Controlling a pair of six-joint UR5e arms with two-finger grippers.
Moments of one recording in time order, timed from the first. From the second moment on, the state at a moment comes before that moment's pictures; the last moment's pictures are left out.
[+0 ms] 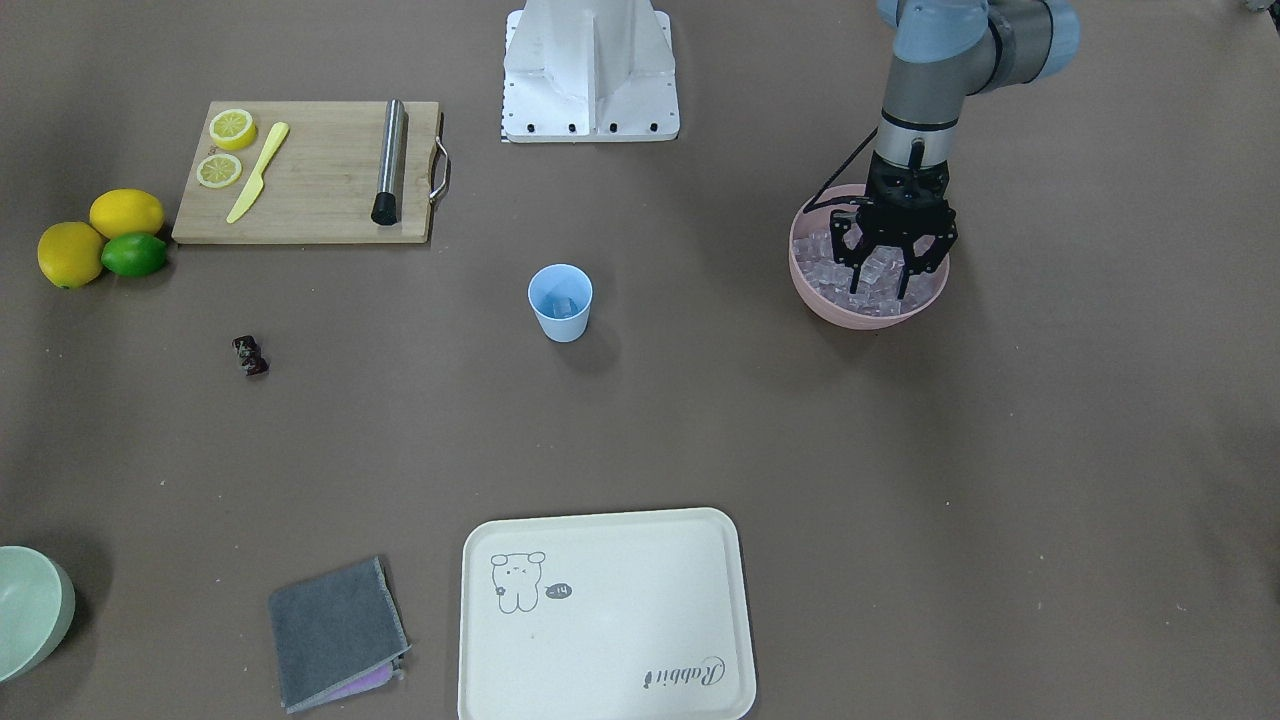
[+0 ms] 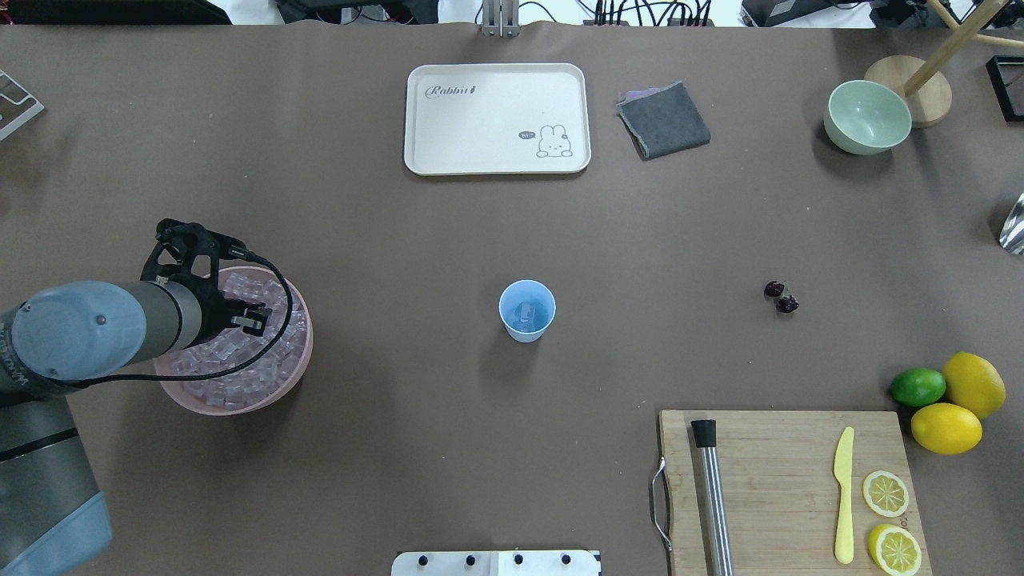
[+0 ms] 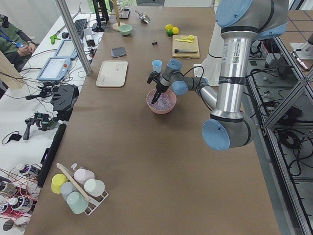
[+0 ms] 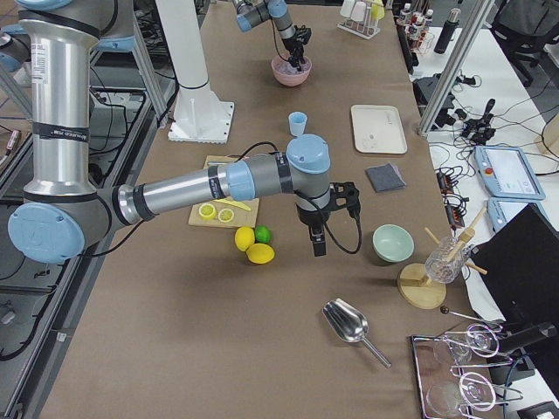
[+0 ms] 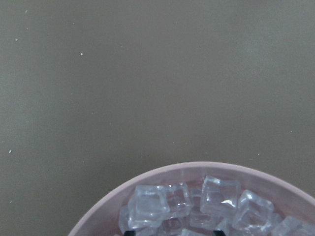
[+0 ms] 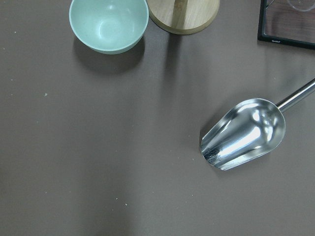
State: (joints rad) left arm -0.51 -1.66 -2.00 -1.88 -1.52 -0.92; right arm 1.52 -1.65 1.93 -1.60 2.29 0.06
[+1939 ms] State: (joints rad) left arm -0.55 -1.66 -2.03 -1.88 -1.59 -0.92; right arm 1.52 -1.65 1.93 -1.60 2.29 0.07
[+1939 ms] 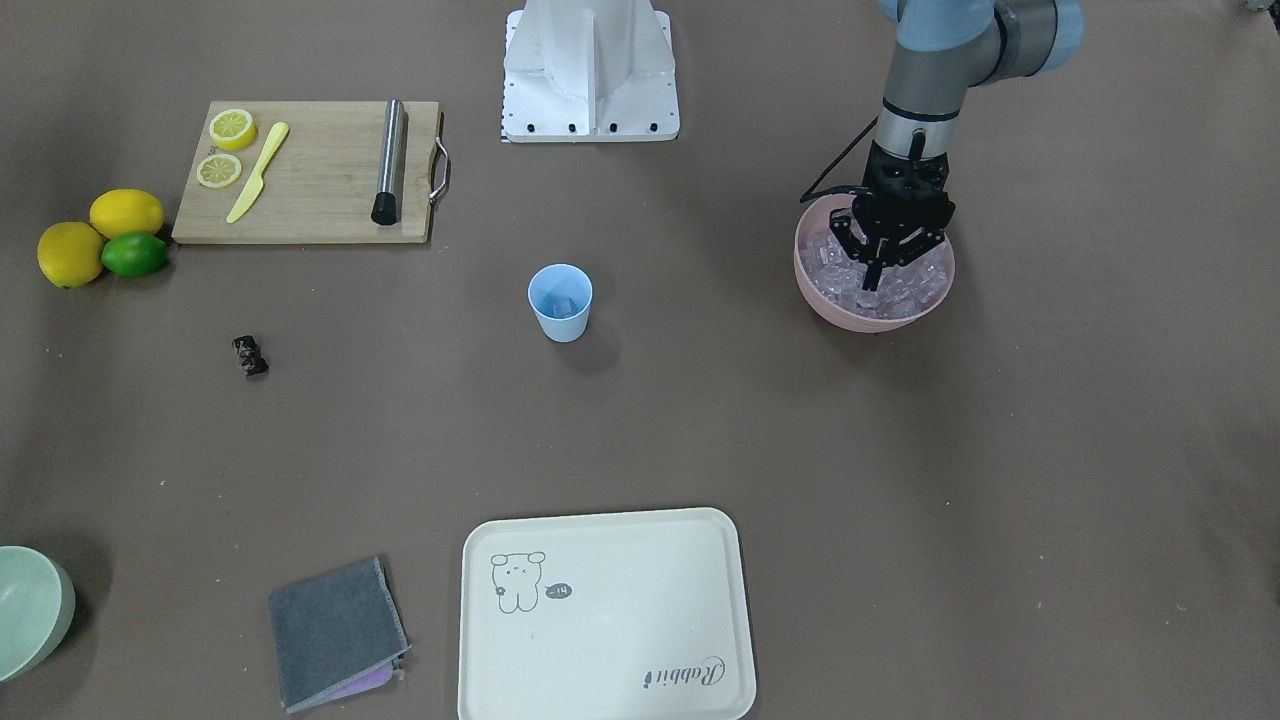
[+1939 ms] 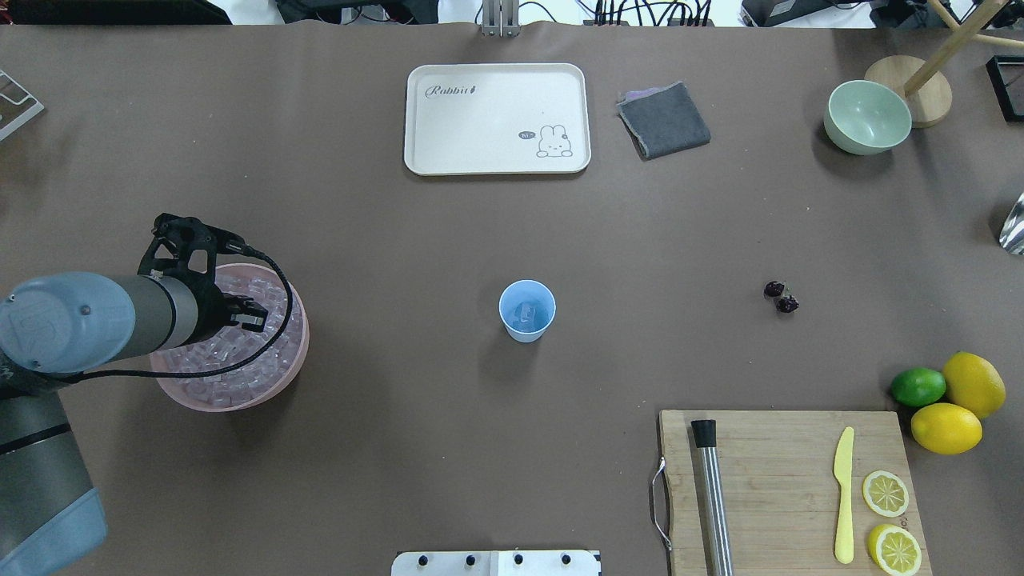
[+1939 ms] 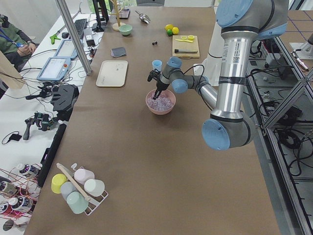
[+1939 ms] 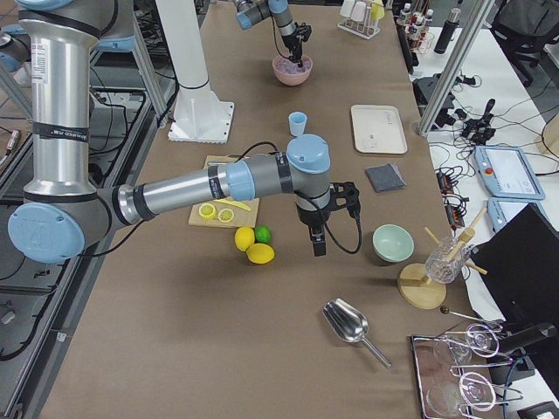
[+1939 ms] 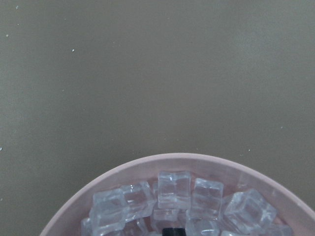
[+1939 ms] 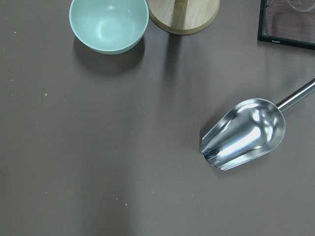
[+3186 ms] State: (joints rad) left arm -0.62 -1.50 -2.14 -1.90 -1.66 -0.29; right arm 1.52 -1.65 1.93 -1.60 2.29 0.07
